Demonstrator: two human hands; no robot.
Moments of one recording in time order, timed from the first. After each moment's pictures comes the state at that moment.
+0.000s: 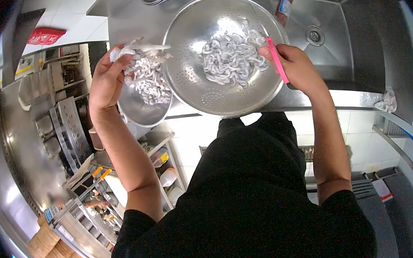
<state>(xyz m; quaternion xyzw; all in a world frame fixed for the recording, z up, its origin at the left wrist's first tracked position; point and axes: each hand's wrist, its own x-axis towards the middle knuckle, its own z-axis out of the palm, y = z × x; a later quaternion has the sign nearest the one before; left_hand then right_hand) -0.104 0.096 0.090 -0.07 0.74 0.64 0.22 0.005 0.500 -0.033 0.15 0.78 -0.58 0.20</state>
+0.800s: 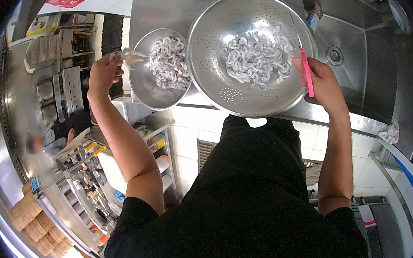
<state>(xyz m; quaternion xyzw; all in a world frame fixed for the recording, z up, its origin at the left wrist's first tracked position) -0.092 -0.028 0.089 -0.23 0.94 0.24 0.09 0.005 0.494 -0.033 0.14 0.76 -0.60 0.20</state>
